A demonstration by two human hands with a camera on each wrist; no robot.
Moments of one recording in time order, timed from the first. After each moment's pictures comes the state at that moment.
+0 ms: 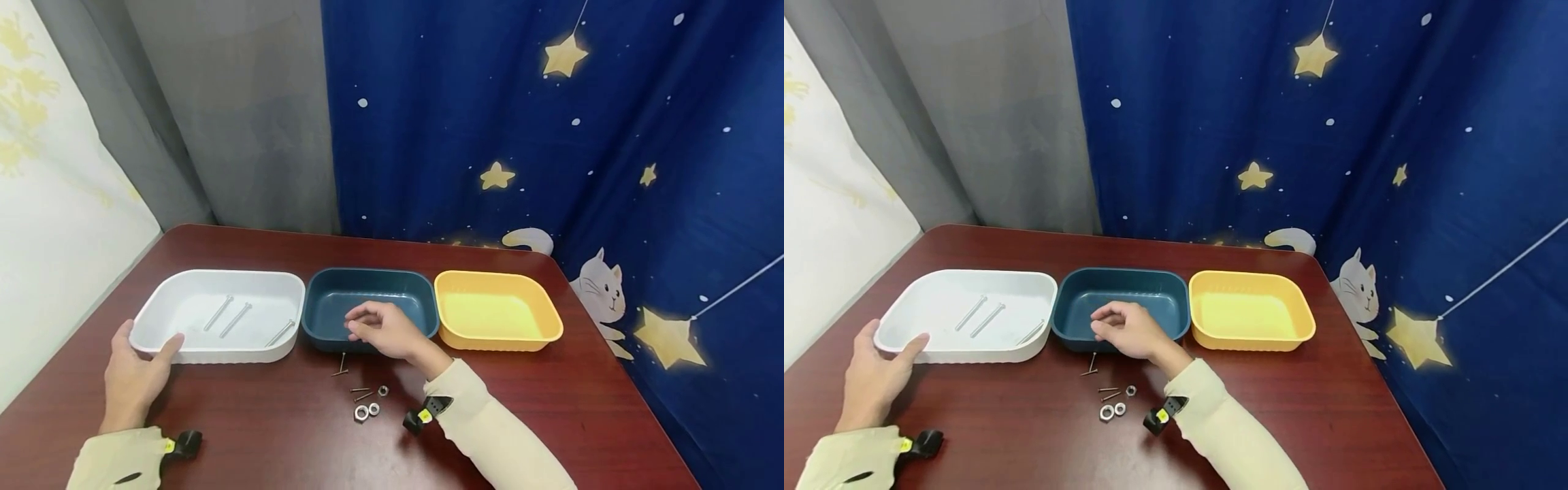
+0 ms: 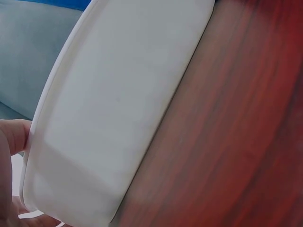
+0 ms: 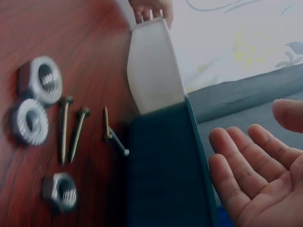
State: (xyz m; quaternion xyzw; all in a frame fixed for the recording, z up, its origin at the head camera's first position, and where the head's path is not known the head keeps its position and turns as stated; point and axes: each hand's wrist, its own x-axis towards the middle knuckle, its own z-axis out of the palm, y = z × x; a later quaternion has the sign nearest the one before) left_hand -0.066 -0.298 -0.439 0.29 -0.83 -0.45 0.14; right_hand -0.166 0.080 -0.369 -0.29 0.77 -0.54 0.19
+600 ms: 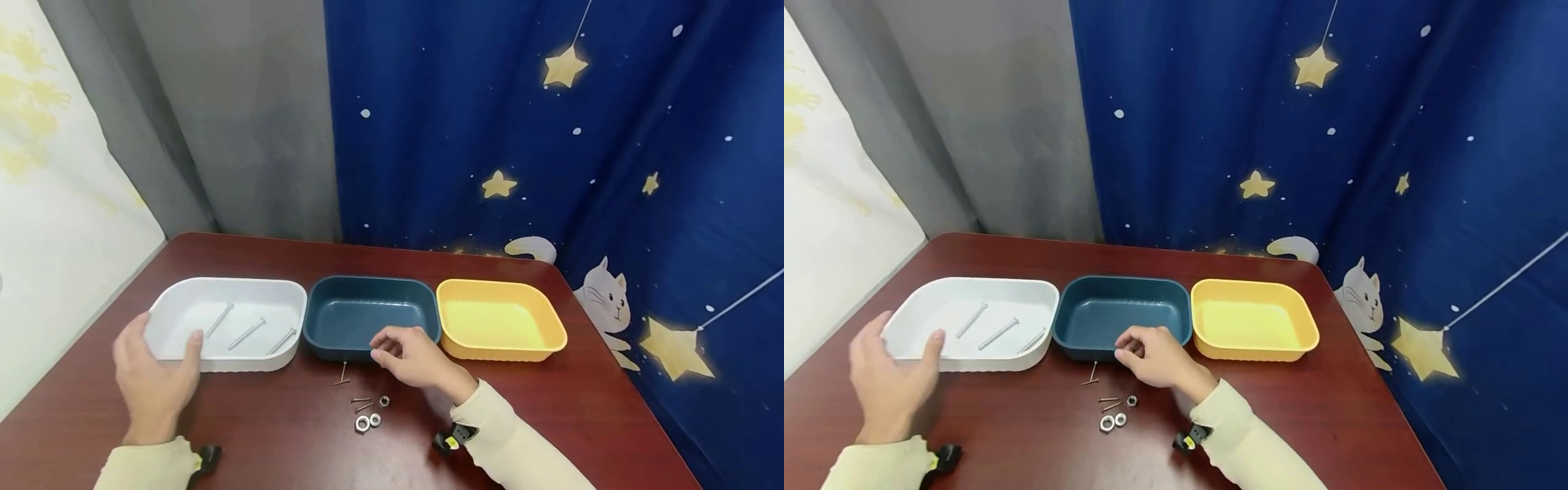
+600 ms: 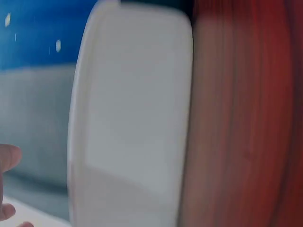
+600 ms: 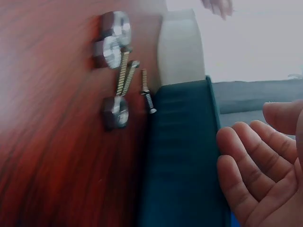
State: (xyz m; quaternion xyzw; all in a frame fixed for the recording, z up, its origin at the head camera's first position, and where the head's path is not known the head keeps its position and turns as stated) left_hand -0.068 -0.244 -0.421 0.14 -0.79 -0.37 0.46; right_hand -0.152 0.118 -0.379 -0.38 0.84 -0.37 0.05
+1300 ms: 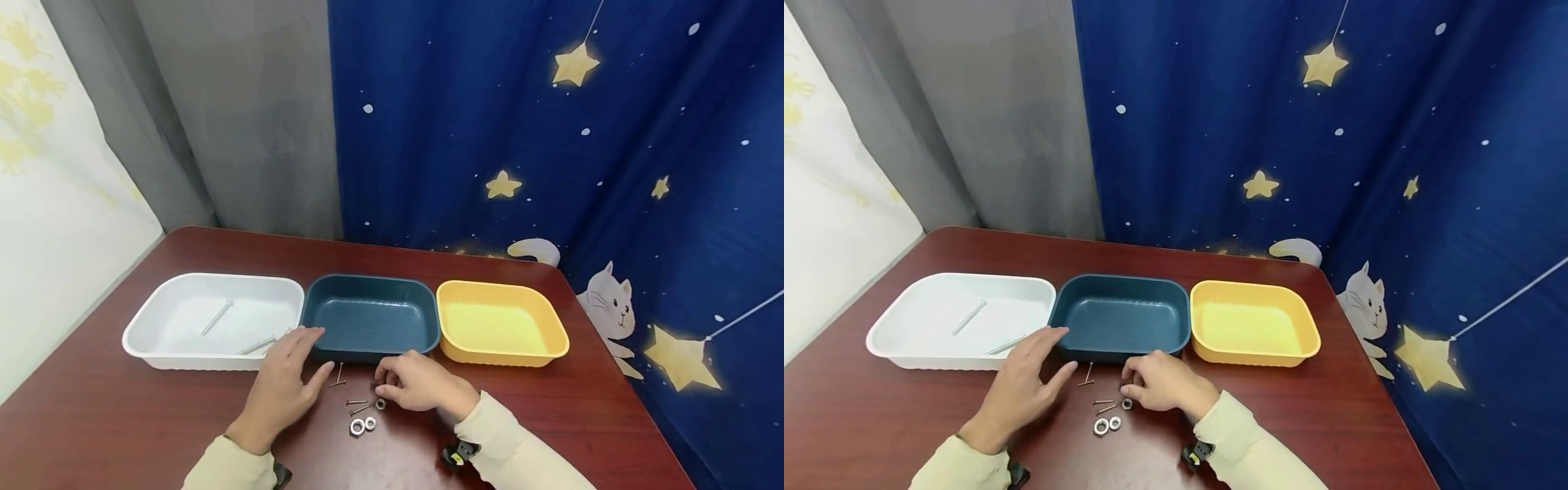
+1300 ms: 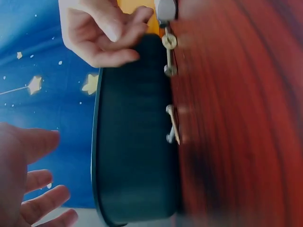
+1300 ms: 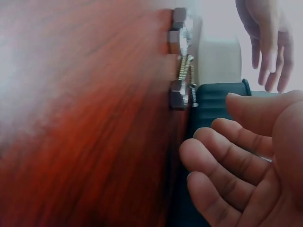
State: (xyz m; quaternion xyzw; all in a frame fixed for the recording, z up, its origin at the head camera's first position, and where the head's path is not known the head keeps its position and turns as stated) left_hand -0.084 -0.112 -0.417 -0.17 -0.88 -0.27 0.34; right_hand -0.148 0.131 -0.400 -0.44 0.87 -0.20 0.11
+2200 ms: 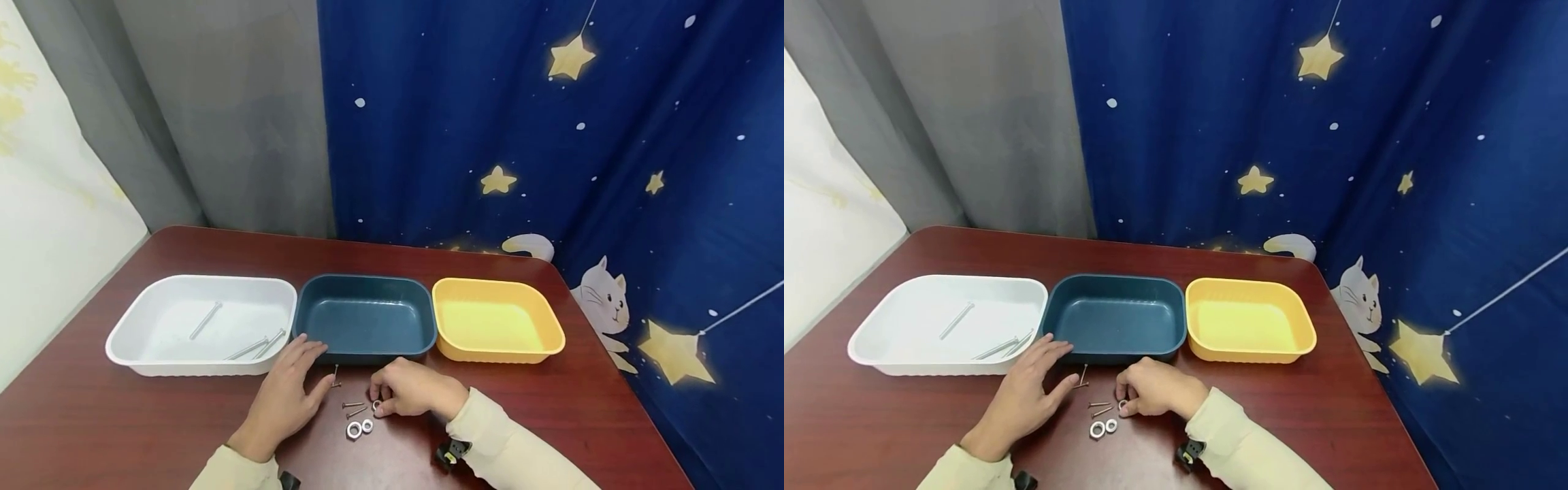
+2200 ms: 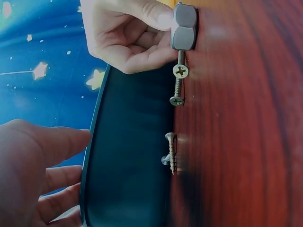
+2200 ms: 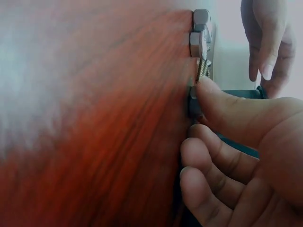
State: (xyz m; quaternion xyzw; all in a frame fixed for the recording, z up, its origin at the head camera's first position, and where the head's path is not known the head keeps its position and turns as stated) left_hand -0.081 -0.102 -0.424 -0.13 -0.92 -0.30 0.21; right_hand -0.151 0.122 -0.405 -0.46 0.86 -0.11 0.16
